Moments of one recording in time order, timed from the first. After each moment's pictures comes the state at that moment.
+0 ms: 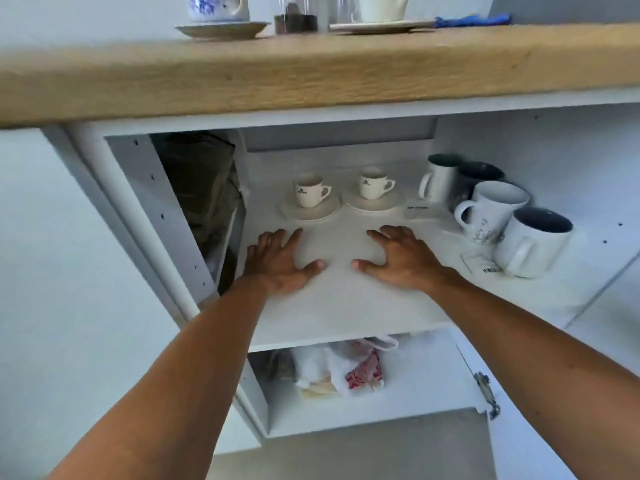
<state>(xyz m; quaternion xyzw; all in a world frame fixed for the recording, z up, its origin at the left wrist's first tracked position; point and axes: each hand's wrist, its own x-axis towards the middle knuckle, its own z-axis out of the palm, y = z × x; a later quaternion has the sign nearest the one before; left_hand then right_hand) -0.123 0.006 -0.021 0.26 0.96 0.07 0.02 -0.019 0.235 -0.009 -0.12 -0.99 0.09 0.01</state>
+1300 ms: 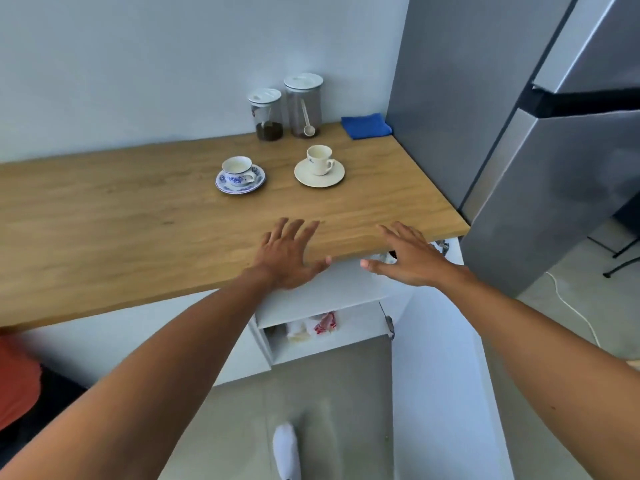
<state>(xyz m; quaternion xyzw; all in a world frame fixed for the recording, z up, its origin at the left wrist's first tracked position) 0.076 -0.044 0.405 0.40 0.91 0.09 0.06 0.225 0.179 0.426 -0.20 -0.96 0.18 -0.11</state>
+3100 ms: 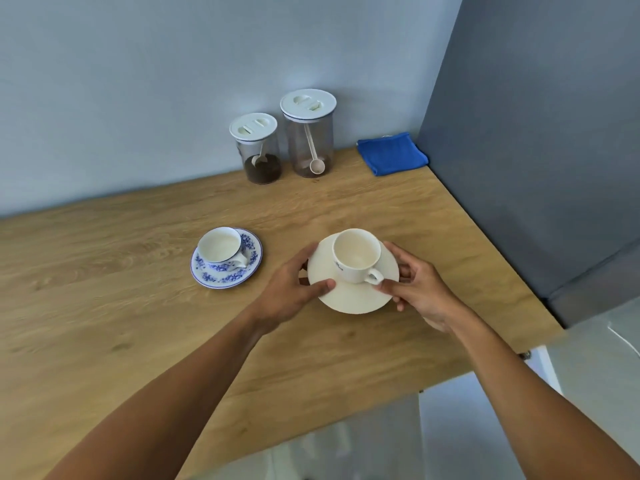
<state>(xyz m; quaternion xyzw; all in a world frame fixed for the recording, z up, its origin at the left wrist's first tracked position) -0.162 0.066 0.370 0.27 0.74 0.53 0.32 -0.015 0.274 0.384 -0.26 -0.69 0.68 0.03</state>
